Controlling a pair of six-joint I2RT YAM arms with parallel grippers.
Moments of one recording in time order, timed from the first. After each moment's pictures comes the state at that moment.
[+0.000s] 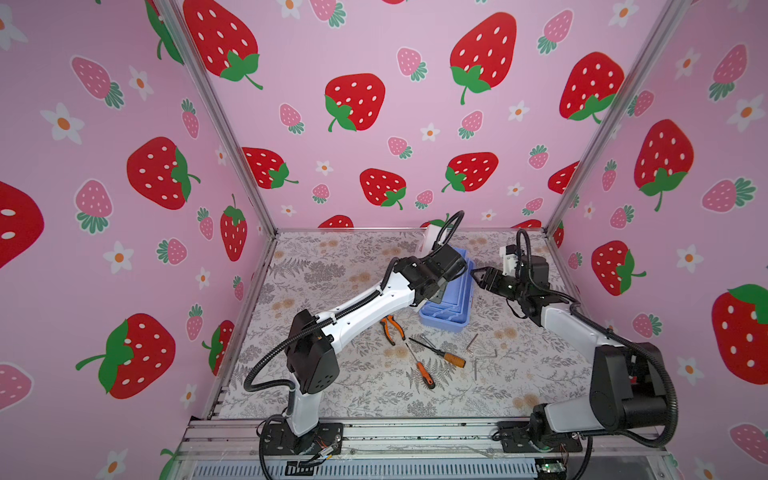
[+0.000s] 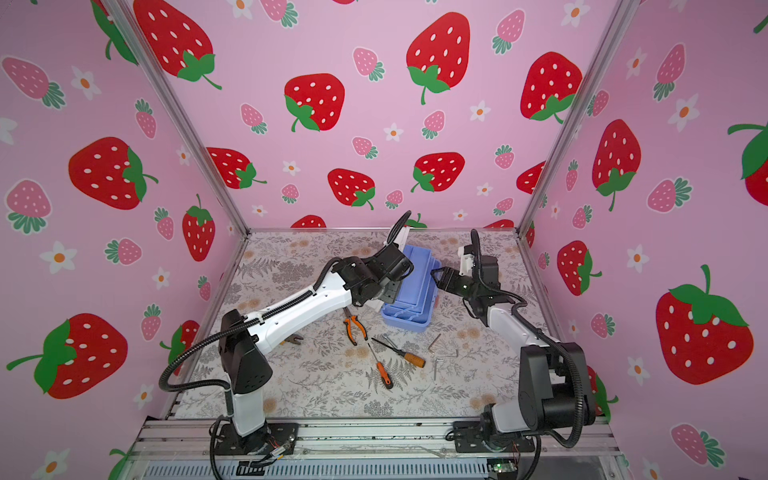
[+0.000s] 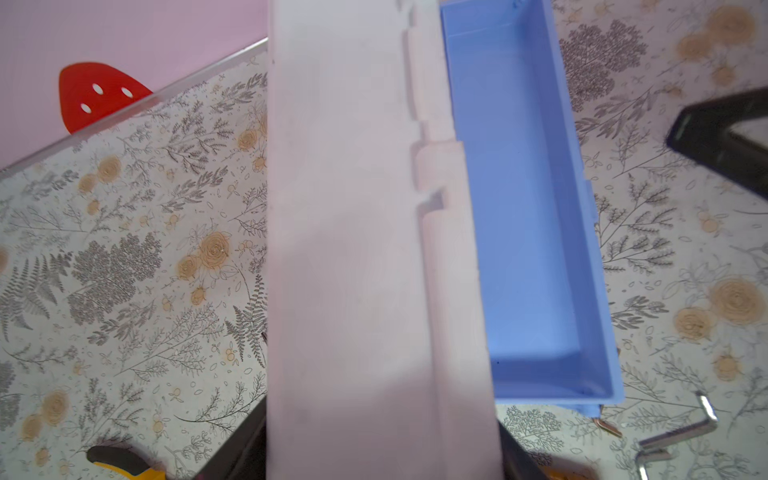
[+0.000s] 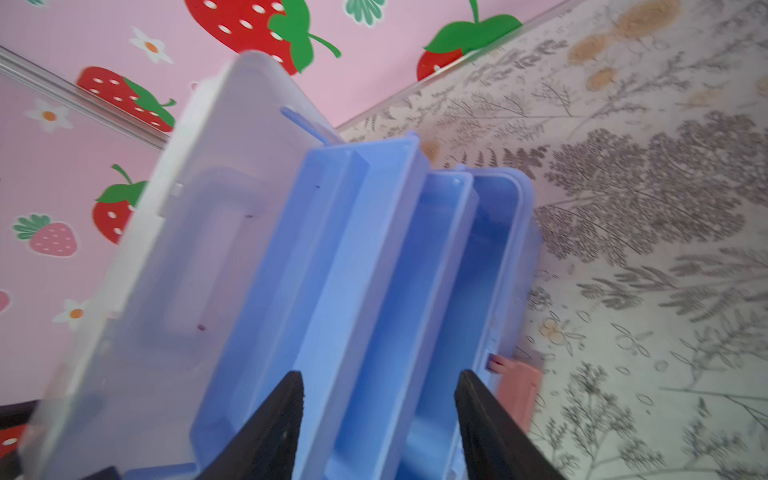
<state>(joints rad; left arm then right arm) -0.87 1.90 1.85 -1.00 -0.41 -0.42 0.20 1.44 0.82 0.07 -0.47 0.49</state>
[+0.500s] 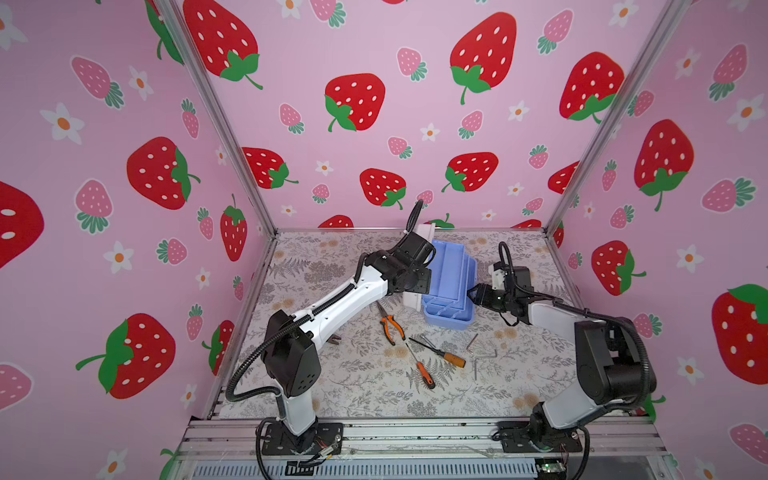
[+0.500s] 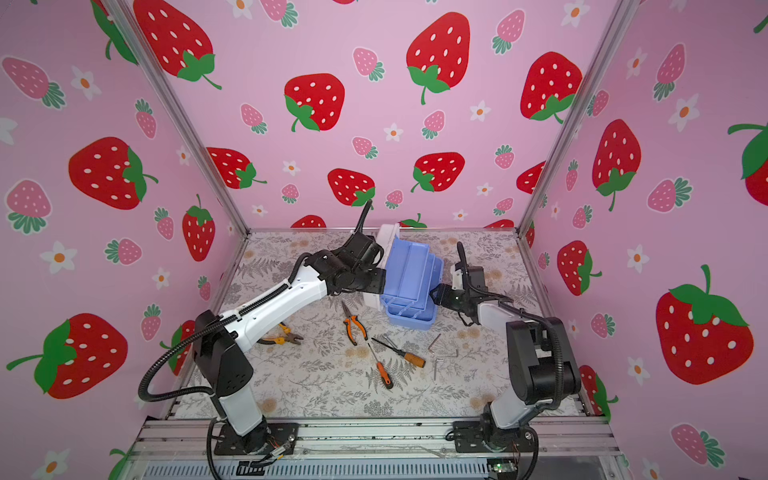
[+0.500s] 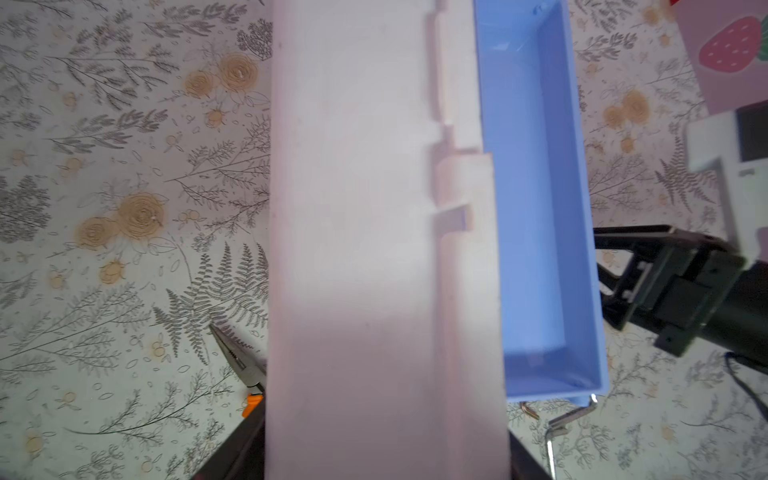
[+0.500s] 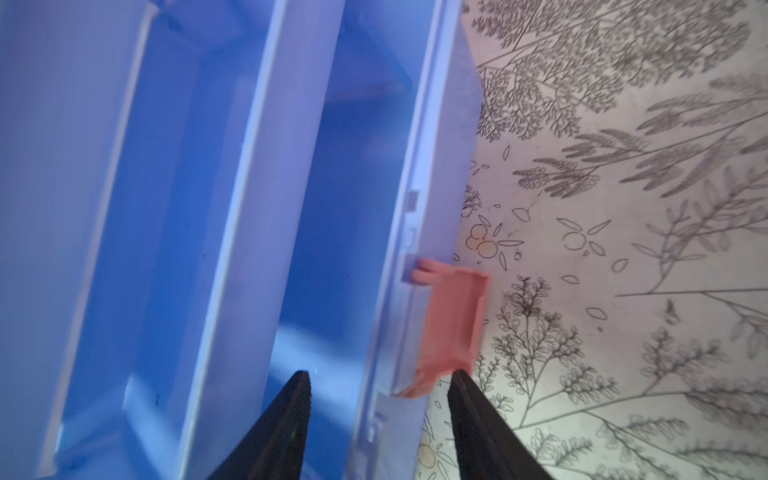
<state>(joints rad) -0.72 1.80 1.69 -0.84 -0.10 -0.48 0.26 1.62 0.82 0.00 -0.38 0.42</state>
